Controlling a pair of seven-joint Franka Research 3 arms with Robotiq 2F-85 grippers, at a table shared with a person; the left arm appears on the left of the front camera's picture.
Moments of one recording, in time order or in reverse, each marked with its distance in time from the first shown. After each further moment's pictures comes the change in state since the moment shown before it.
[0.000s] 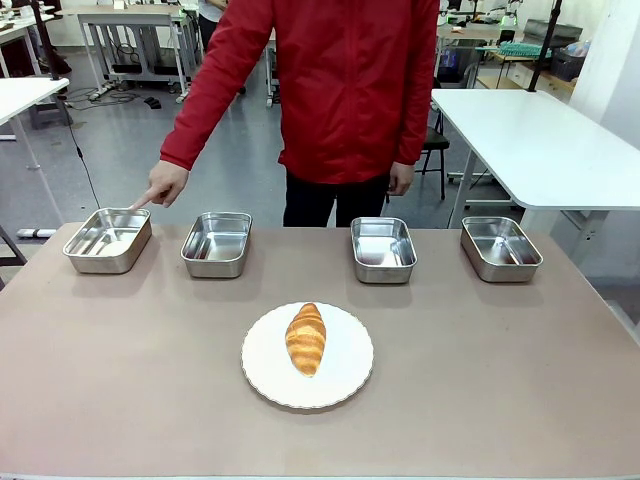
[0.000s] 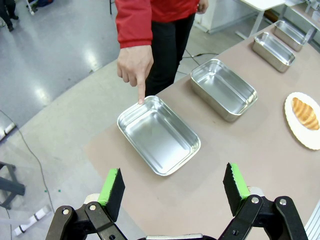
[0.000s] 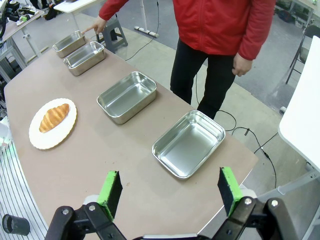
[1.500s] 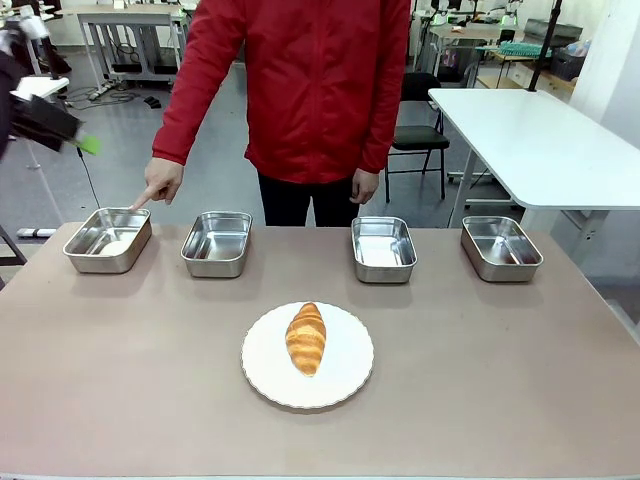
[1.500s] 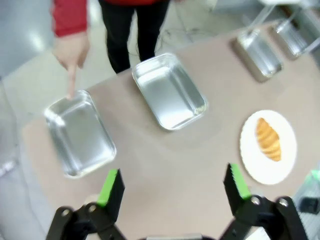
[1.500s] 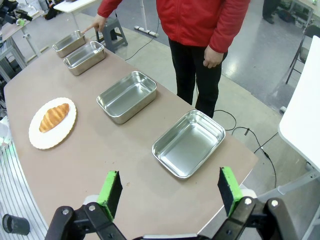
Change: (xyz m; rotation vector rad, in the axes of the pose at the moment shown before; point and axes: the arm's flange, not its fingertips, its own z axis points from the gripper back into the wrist) left arm 0.097 -0.175 -0.082 0.043 0.218 0.222; right arm 0.000 0.000 0.000 0.000 0.002 0.000
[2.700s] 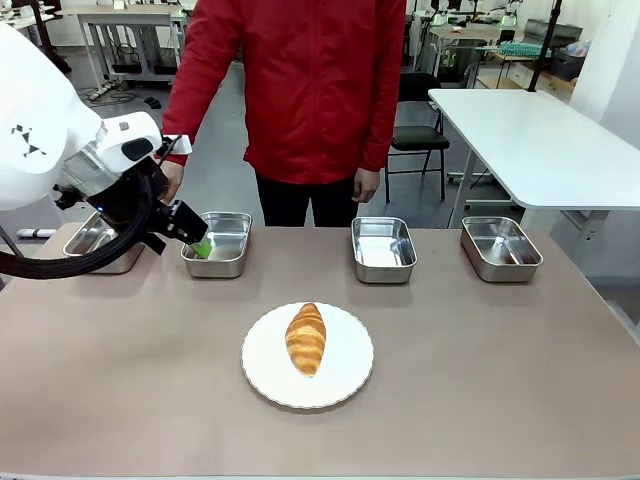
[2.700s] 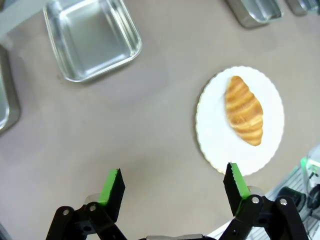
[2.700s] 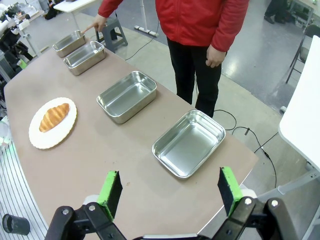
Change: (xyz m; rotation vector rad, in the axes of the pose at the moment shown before) left arm -0.049 -0.129 -0.117 -0.018 0.254 0.093; right arm 0.000 0.000 0.000 0.000 0.001 -0.001
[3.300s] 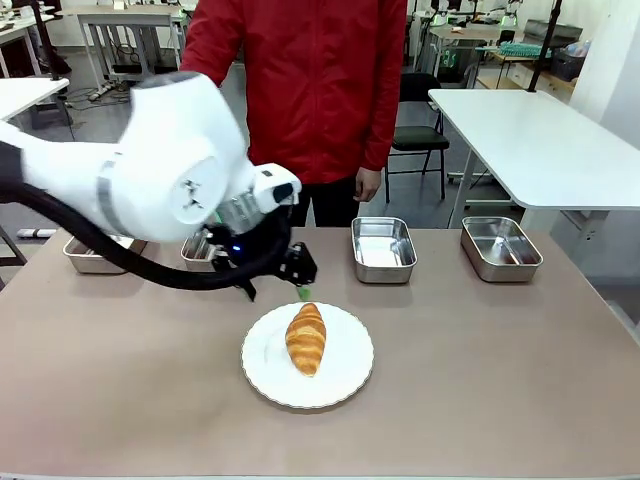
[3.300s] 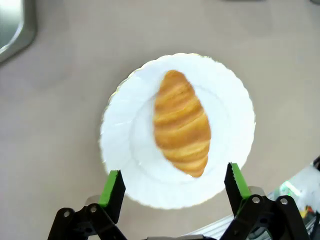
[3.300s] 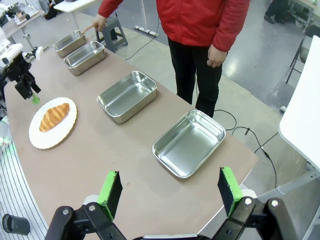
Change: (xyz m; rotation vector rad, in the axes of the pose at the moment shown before) left arm 0.028 -0.138 -0.117 0.052 0.190 0.193; right arm 0.000 0.000 0.000 0.000 0.000 0.000
